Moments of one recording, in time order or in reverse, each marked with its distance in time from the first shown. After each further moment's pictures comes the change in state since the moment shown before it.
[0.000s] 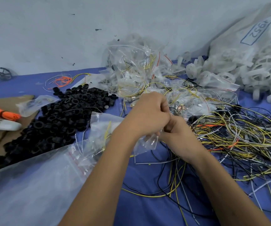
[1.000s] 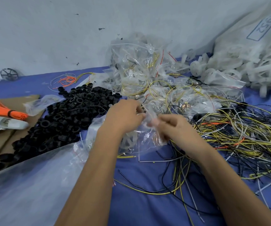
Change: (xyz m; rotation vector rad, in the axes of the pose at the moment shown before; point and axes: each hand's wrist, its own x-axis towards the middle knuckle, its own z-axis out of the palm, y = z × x) left_hand 0.000 -0.071 -0.022 0.471 0.045 -0.189; right_hand 0.007 0.010 -0.005 0.013 -0.061 0.223
